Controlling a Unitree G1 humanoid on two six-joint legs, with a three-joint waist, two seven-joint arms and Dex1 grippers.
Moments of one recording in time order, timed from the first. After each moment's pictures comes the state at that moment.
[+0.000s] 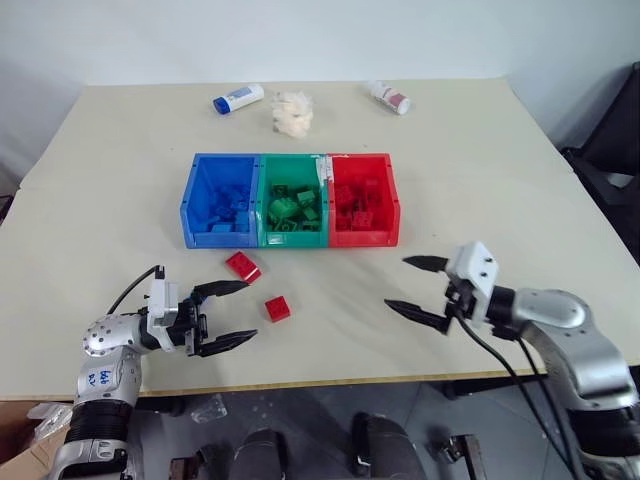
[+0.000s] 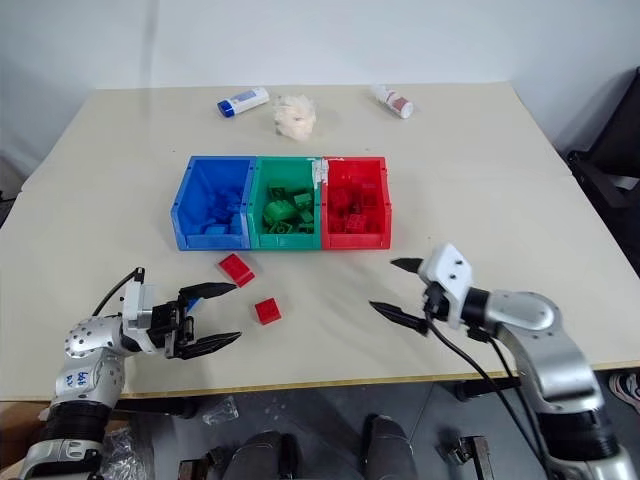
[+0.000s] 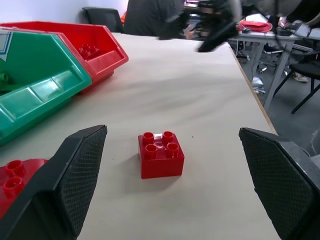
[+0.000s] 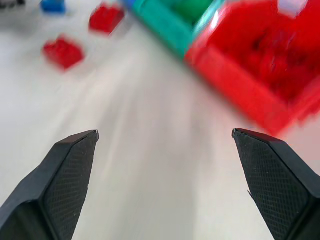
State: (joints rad) left arm -0.23 0.53 0.18 0.33 -0.52 -0.20 -1.42; right arm -0.13 -0.74 -0.09 -0.31 0.39 0.37 0.99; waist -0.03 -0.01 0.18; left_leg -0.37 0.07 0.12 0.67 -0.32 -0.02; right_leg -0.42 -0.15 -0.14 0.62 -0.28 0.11
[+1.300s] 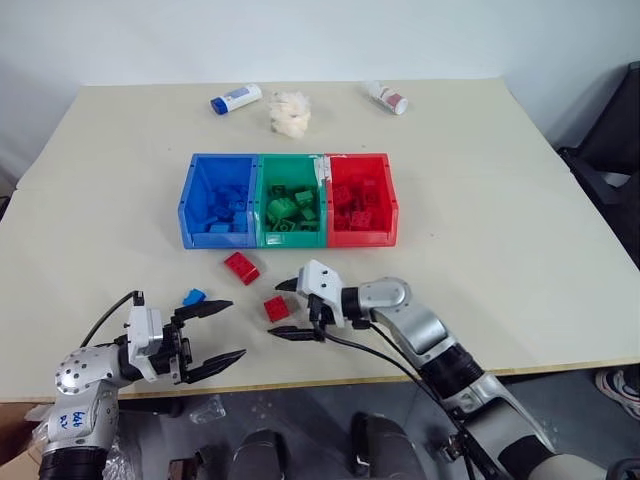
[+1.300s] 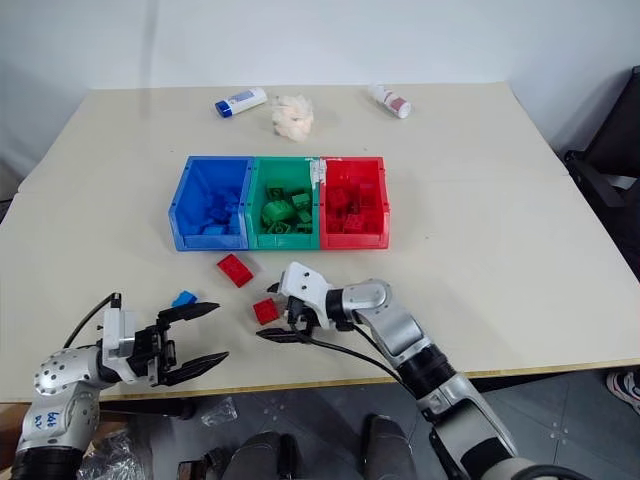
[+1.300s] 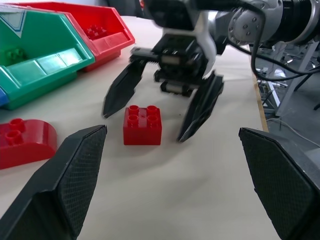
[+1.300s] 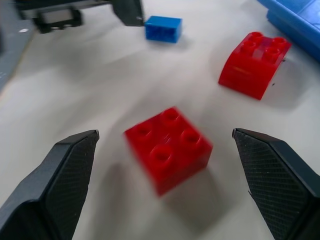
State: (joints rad) left arm 0.01 0.56 0.25 0.10 -0.53 -0.16 -1.30; right arm -0.62 -0.14 0.46 0.26 0.10 0.21 0.92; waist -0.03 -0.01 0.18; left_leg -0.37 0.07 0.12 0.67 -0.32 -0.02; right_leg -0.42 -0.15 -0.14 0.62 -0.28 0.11
